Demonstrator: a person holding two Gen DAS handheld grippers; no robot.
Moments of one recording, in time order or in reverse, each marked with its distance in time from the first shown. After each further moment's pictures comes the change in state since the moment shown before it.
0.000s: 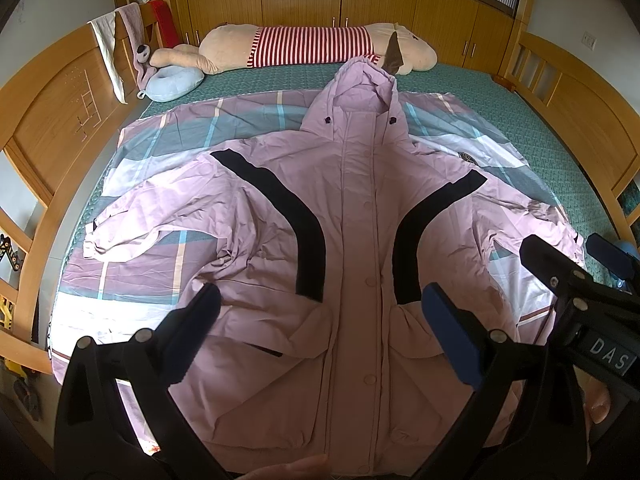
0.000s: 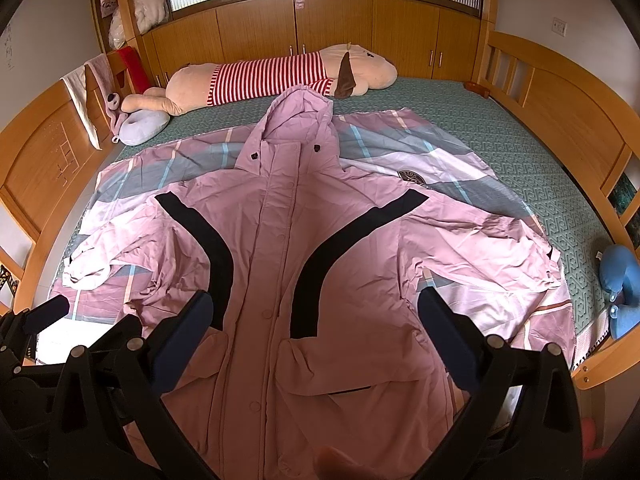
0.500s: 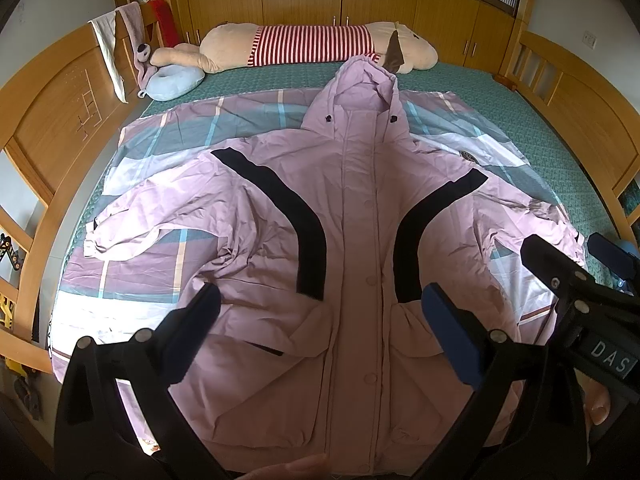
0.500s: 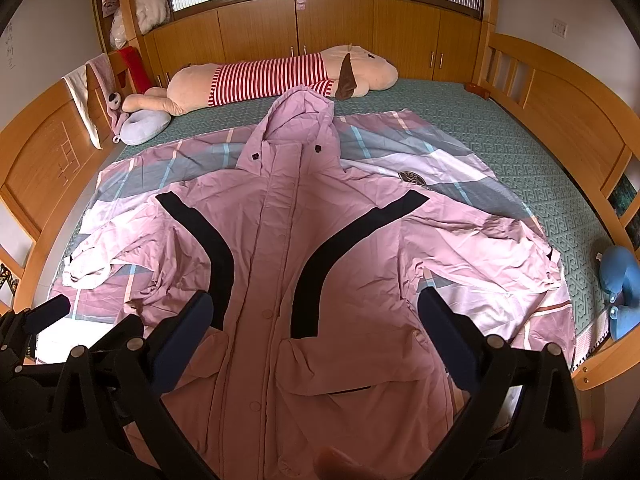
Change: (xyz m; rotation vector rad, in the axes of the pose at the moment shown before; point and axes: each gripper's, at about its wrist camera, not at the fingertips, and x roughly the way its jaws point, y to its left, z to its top) left arm 0.001 0.000 -0.002 0.001 0.001 0.001; right arm 0.000 0.000 0.000 -0.002 0.000 0.001
